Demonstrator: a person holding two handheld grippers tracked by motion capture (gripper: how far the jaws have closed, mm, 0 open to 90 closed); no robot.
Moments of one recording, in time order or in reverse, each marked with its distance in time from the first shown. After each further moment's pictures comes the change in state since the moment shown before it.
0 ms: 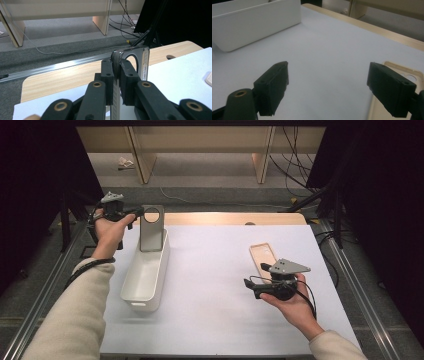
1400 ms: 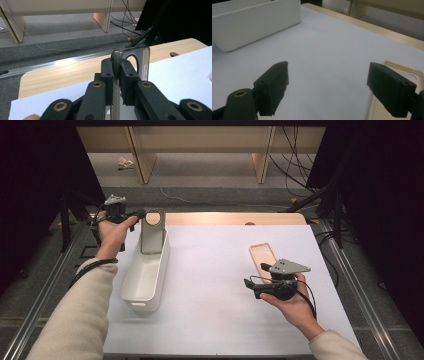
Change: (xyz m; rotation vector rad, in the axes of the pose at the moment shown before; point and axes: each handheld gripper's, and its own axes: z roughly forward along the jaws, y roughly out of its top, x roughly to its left) left arm 0.003 -0.009 0.010 0.018 0.008 -0.011; right arm -0.001 0.000 0.000 0.003 0.000 0.004
